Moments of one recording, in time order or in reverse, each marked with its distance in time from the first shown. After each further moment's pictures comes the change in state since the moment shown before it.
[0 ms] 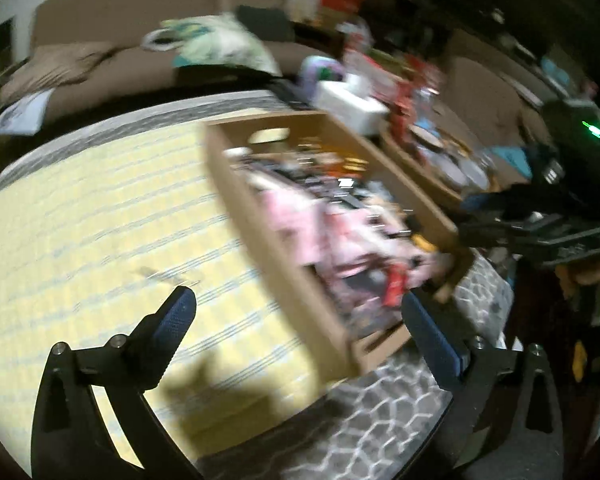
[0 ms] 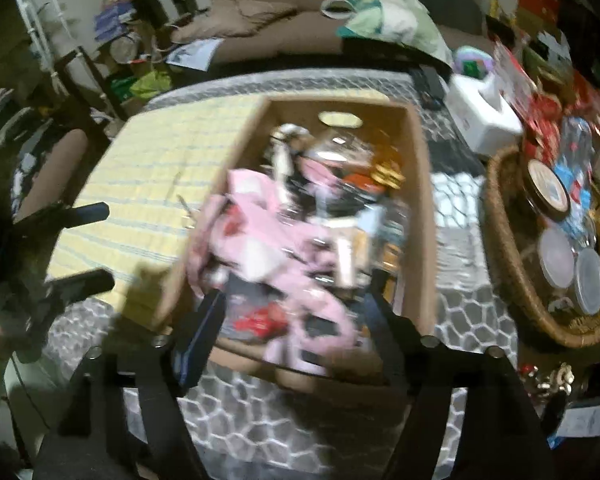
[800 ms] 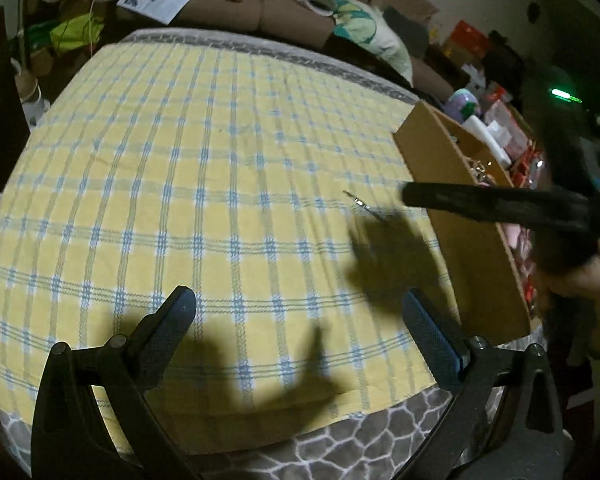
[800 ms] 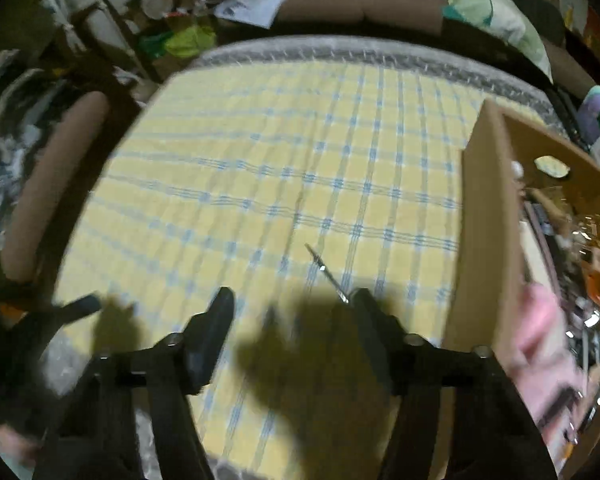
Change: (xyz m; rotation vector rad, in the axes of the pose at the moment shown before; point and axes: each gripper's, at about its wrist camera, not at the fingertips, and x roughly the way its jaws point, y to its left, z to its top) left arm -0.011 0.189 -0.095 -0.398 0.021 0.116; right arm 0.206 0.185 0.106 -0.078 0.148 0.059
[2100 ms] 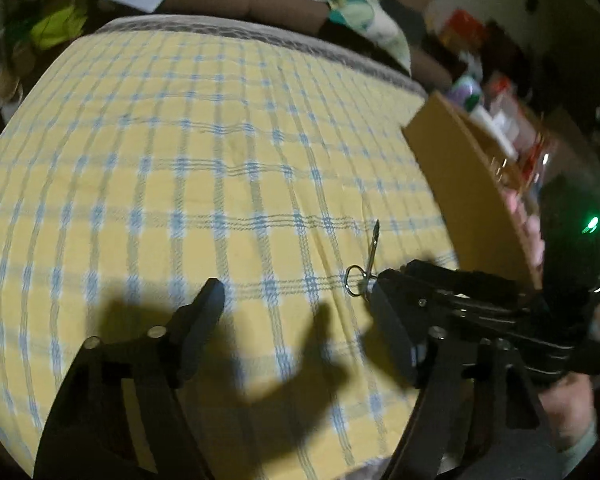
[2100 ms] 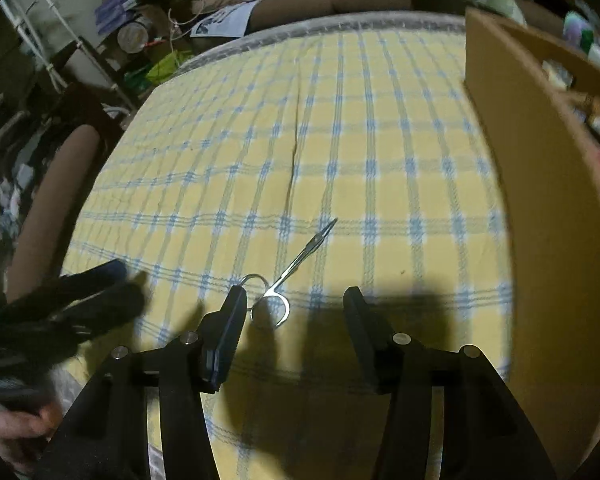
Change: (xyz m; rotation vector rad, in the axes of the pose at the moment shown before) left arm 0.049 -0.002 0.029 0.050 0.059 -0.015; right arm 0.040 -0.012 -0.064 0.182 -0.092 0.096
